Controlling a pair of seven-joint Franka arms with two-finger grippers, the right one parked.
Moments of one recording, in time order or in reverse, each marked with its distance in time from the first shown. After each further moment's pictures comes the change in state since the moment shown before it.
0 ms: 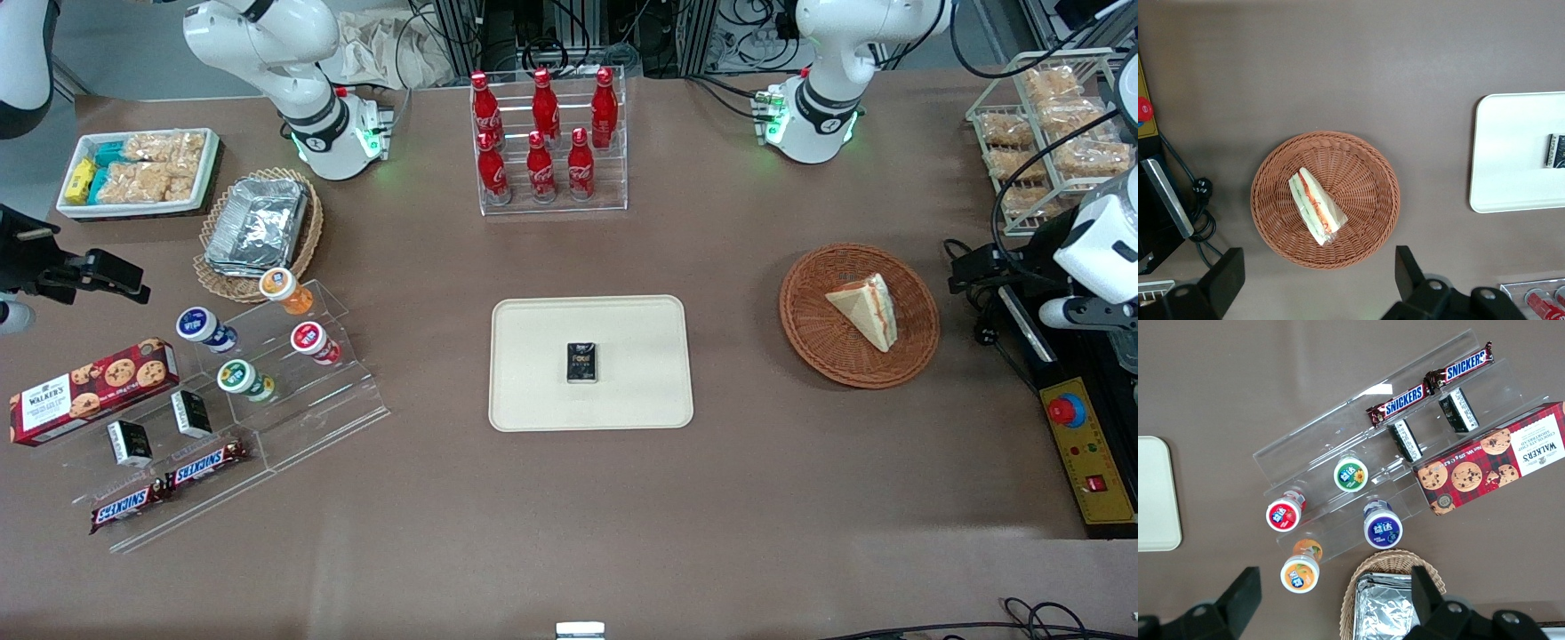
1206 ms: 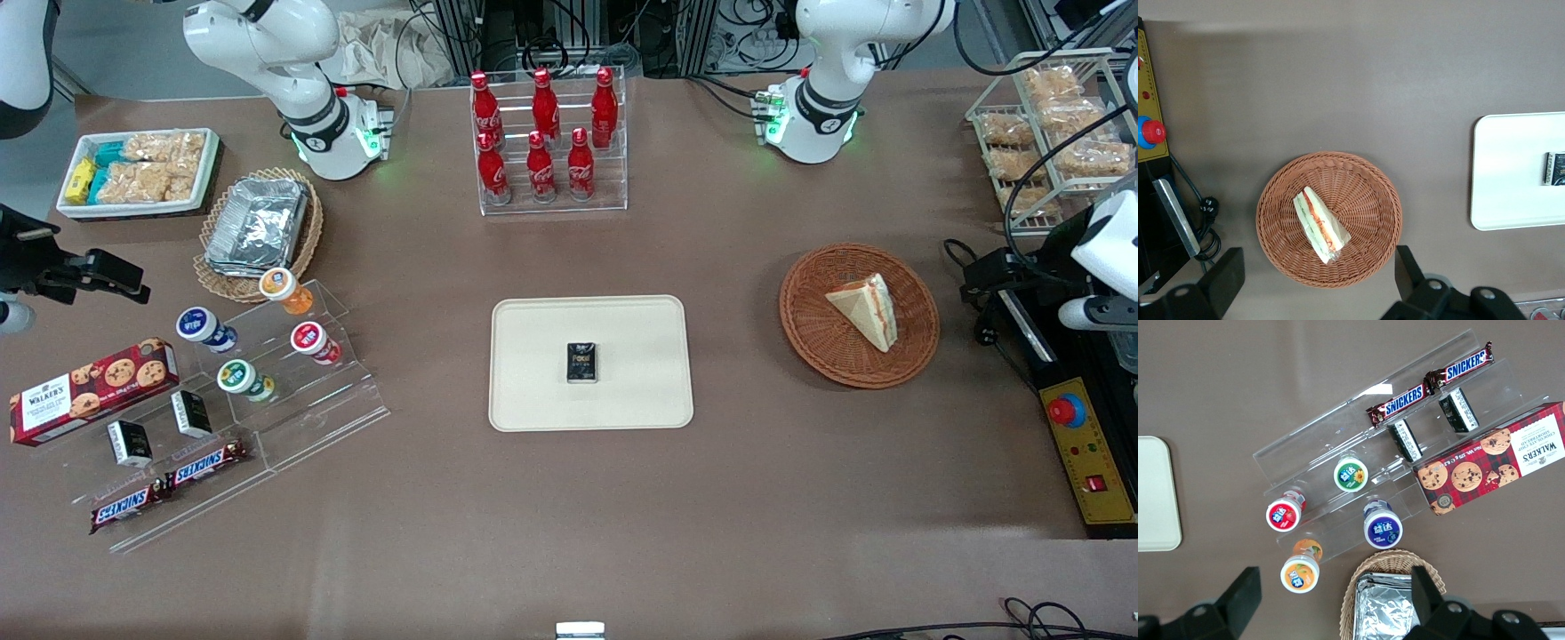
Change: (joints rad) arm 0.006 -0.005 0.003 0.004 -0.003 0.059 0.015
